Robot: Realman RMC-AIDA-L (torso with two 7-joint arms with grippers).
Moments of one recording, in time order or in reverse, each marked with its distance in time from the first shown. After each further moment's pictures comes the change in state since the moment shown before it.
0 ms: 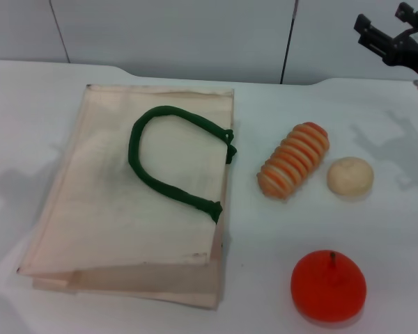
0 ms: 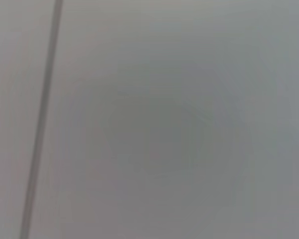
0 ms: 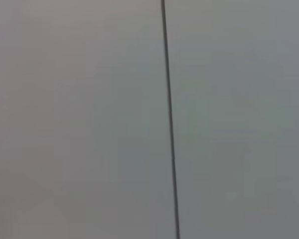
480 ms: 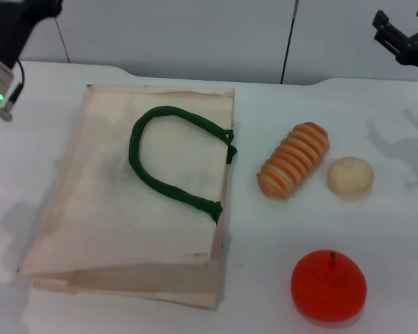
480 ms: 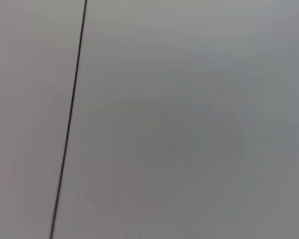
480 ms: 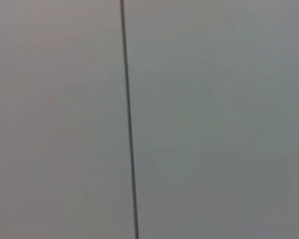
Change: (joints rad) left arm 0.119 -0.001 0.003 0.450 -0.276 -0.004 0.606; right arm -0.011 0.003 0.001 0.074 0.171 -0.003 -0.147
